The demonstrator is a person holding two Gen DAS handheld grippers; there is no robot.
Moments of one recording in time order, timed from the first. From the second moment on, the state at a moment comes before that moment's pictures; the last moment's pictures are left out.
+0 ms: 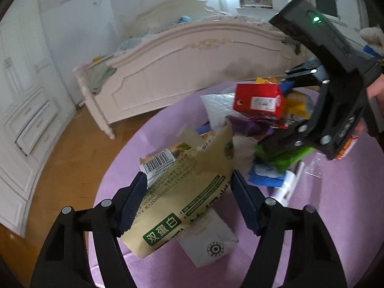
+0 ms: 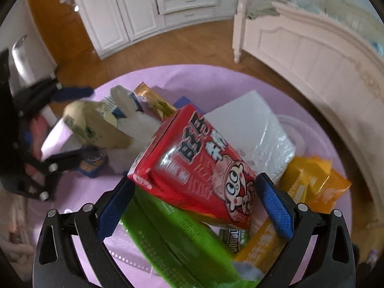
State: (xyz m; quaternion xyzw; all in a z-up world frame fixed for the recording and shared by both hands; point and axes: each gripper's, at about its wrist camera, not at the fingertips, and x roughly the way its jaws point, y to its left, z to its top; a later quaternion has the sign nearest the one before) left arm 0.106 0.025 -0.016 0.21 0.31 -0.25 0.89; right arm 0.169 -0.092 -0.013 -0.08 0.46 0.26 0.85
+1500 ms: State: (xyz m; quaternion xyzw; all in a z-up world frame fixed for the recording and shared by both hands) left arm 0.131 0.081 -0.026 0.01 0.35 -0.29 0.89; right arm 0.184 -0.079 0.020 -0.08 0.42 0.34 0.84
